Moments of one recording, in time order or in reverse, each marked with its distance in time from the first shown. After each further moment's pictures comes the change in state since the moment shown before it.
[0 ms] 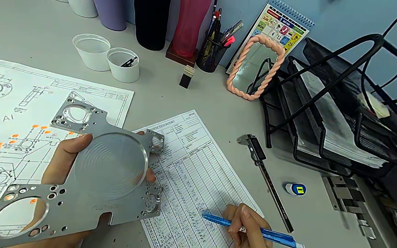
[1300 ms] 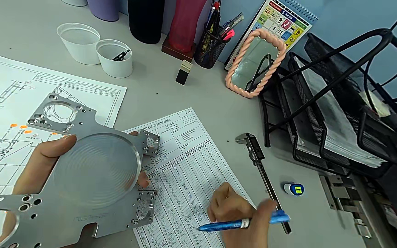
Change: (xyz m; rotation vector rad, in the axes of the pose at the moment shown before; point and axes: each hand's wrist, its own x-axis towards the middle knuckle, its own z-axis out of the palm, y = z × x) left_hand 0.001 0.008 0.011 -0.040 0.002 -0.118; right_hand 0.024 0.009 0.005 0.325 -0.165 0.129
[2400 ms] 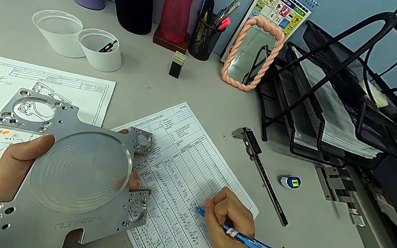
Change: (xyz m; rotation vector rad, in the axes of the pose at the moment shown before) left_hand -0.002 -0.002 -0.008 0.068 0.106 -0.093; right_hand -0.006 0.006 0.011 -0.832 0.155 -0.379
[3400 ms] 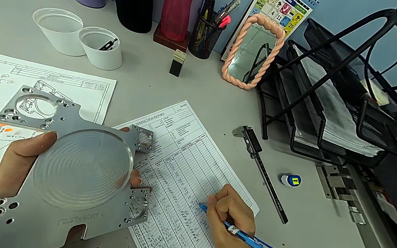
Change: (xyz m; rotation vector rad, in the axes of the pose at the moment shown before) left_hand -0.003 -0.001 0.003 0.022 0.007 0.115; right_hand 0.000 0.001 0.001 -0.030 0.021 -0.015
